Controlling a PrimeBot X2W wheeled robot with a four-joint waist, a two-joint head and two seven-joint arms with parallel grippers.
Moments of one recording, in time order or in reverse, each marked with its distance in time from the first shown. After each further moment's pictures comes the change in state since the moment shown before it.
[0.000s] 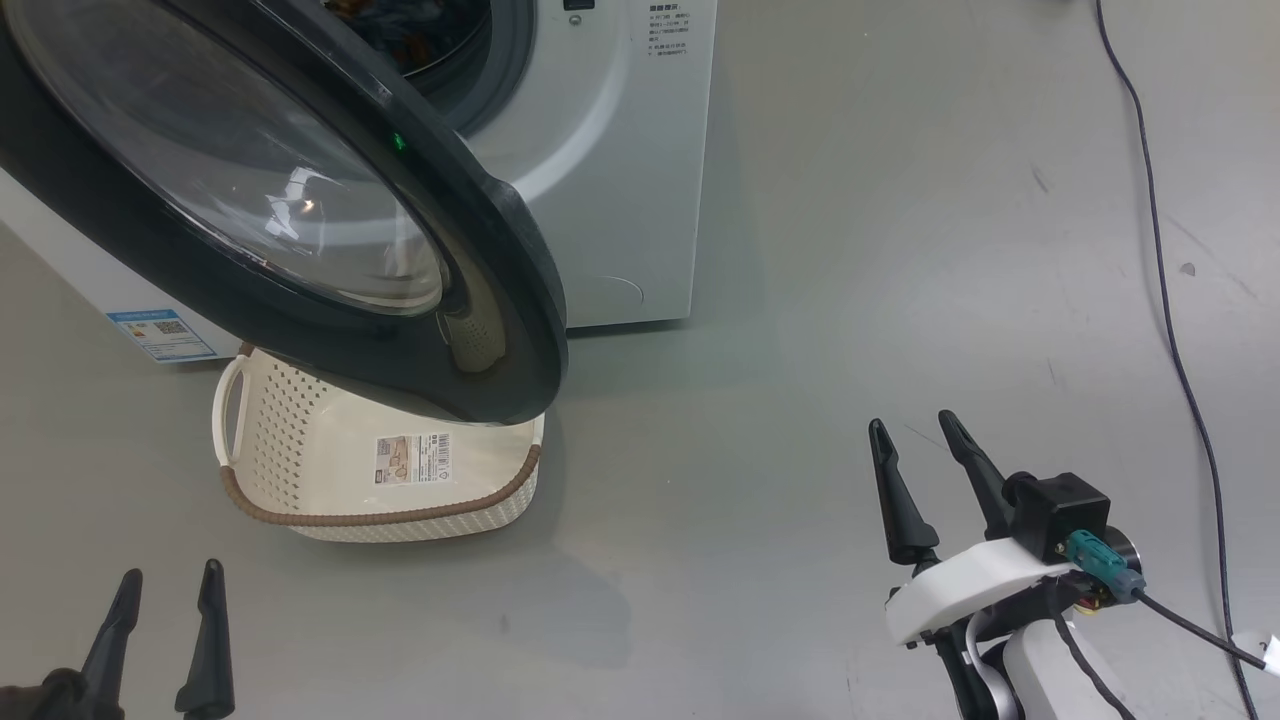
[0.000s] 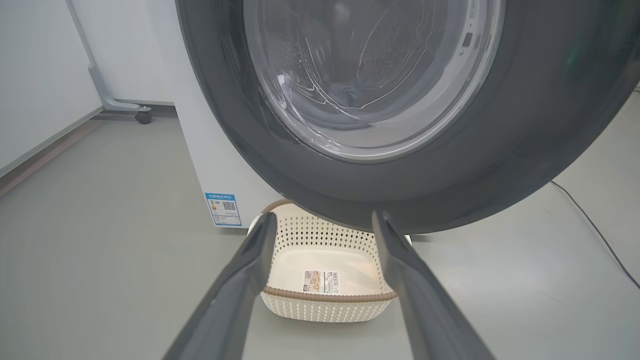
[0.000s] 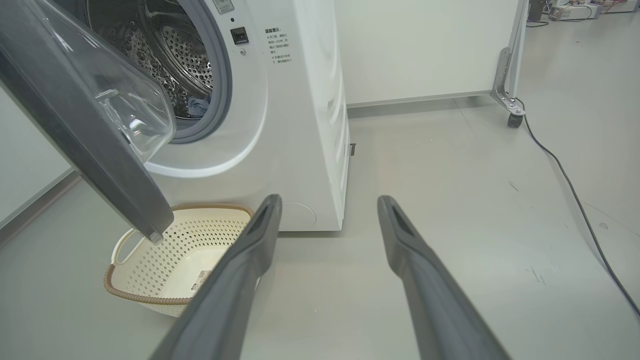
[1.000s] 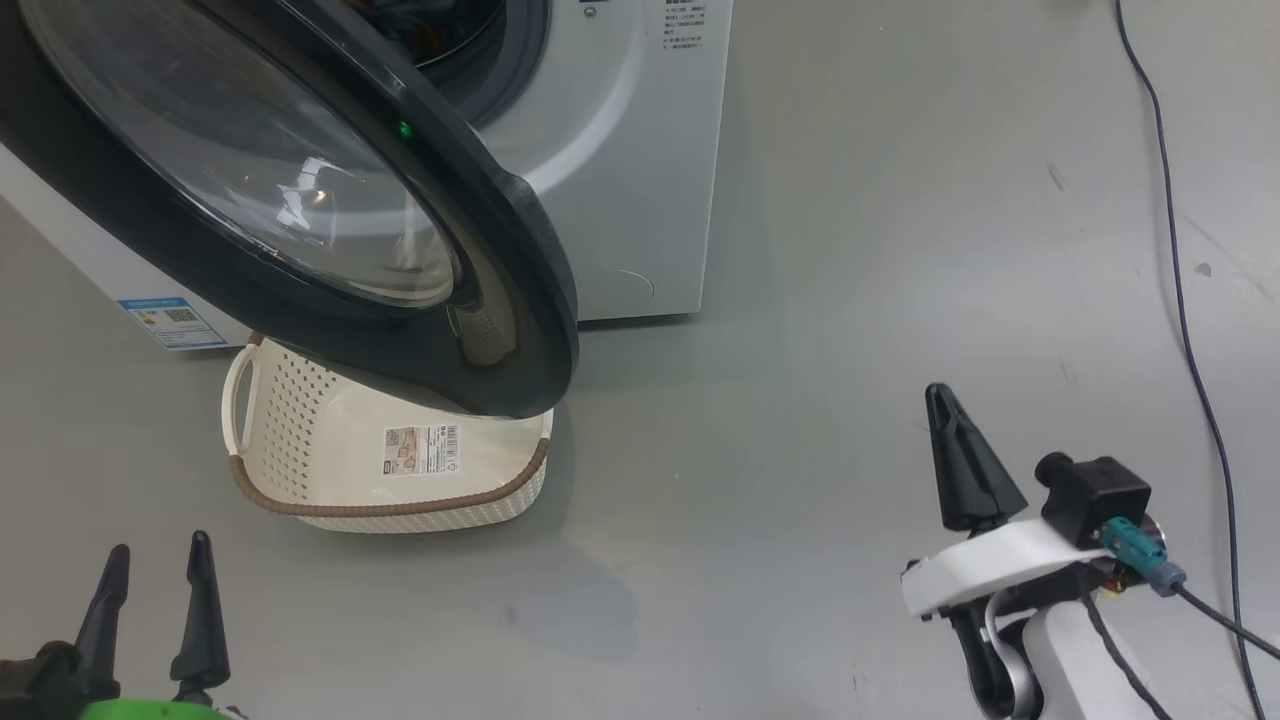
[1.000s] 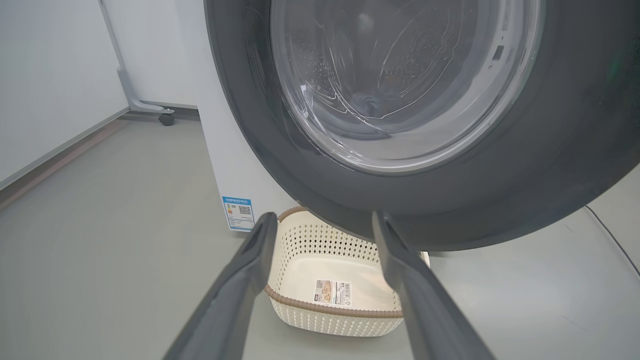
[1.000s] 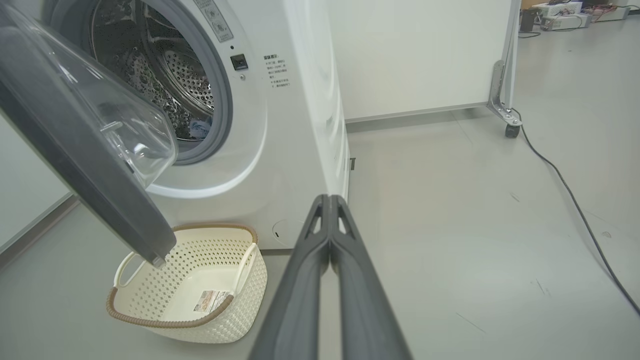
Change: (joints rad) left arm -0.068 -0.054 0.060 0.057 0.046 0.000 0.000; right arm 0.015 0.002 -0.029 -0.047 0.017 0.000 0.000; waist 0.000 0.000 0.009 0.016
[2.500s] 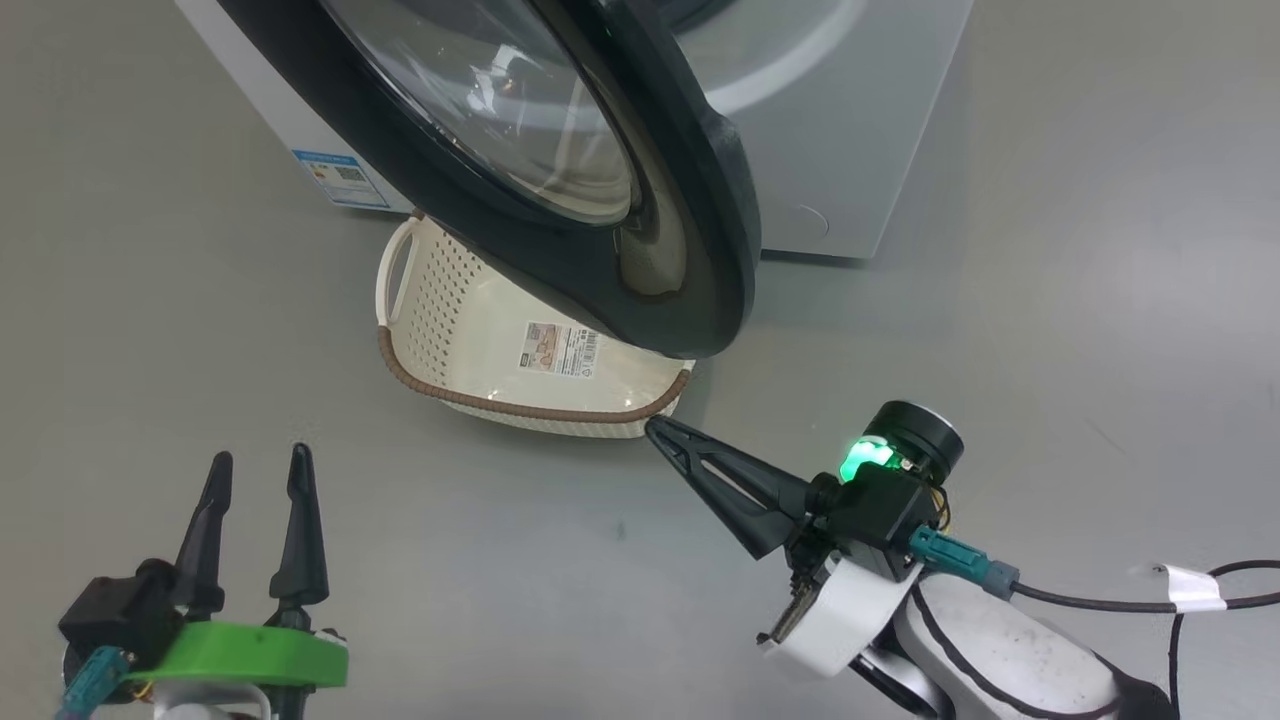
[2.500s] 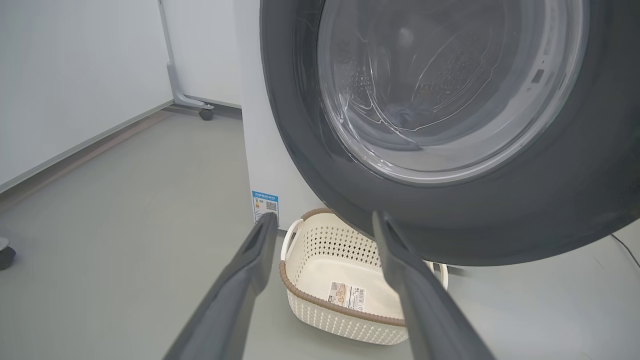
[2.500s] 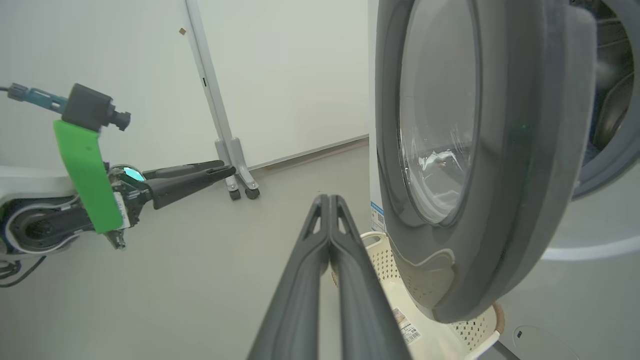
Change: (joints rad) left arm -0.095 -0.080 -0.100 -0.053 -0.004 -0.001 0.000; right arm -0.259 -0.206 0.611 -0.226 0.051 0.041 -0.001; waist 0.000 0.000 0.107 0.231
